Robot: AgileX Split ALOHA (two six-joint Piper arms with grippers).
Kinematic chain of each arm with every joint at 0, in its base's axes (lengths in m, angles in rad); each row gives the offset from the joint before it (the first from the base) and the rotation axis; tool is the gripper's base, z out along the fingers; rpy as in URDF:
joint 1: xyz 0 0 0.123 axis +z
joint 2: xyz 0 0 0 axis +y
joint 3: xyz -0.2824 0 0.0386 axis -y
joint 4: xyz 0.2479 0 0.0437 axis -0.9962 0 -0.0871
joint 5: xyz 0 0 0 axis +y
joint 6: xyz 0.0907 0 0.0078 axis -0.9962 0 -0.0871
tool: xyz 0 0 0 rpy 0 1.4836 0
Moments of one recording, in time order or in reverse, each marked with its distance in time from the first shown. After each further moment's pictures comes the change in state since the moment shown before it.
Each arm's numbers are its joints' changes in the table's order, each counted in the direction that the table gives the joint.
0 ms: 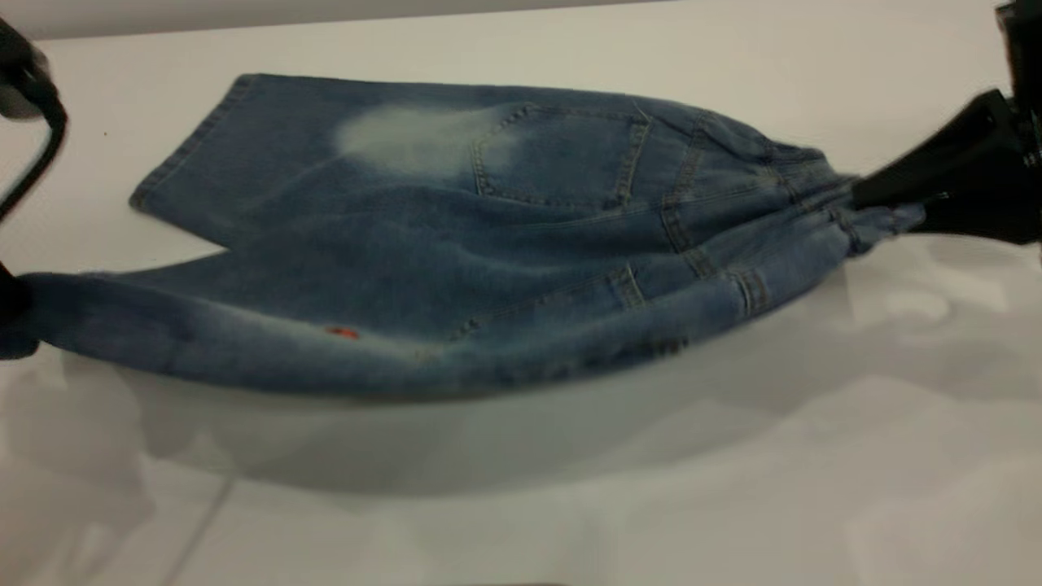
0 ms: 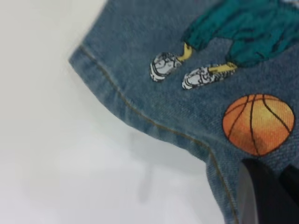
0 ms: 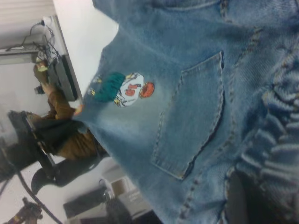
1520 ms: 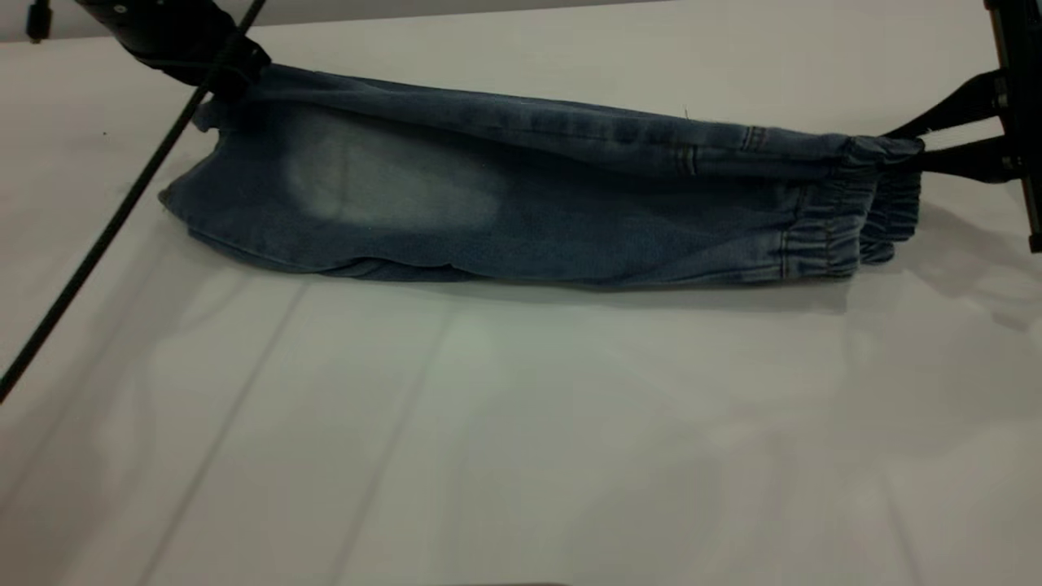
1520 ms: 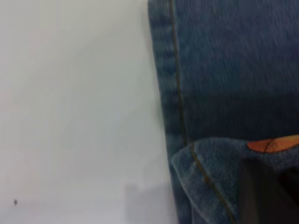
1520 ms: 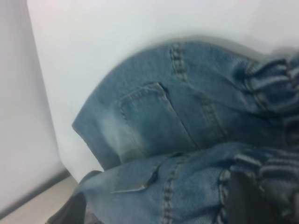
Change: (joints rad) left arm -0.002 0.683 0.786 0.057 -0.180 0.128; right arm 0.000 0.086 0.127 -0.376 -0.290 -0.332
